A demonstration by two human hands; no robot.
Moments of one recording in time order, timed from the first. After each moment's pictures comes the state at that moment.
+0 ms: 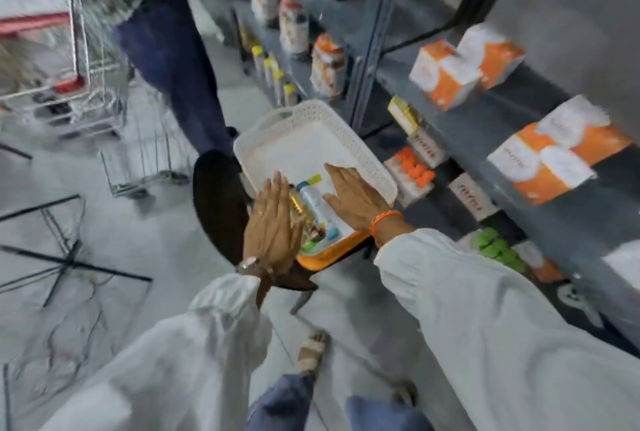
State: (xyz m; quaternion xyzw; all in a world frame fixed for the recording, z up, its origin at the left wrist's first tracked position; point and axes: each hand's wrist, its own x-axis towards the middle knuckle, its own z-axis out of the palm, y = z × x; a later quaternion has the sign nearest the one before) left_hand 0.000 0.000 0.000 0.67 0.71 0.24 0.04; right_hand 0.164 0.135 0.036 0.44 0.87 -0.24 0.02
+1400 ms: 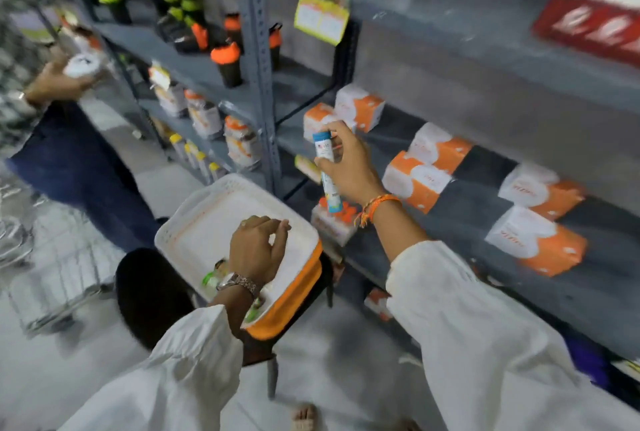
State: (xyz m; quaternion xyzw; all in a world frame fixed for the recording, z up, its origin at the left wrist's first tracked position) left_hand 0.087 0.085 0.104 0.71 0.60 0.37 0.06; right_hand 0.279 0.184 0.197 0.53 0.68 -0.28 -0.42
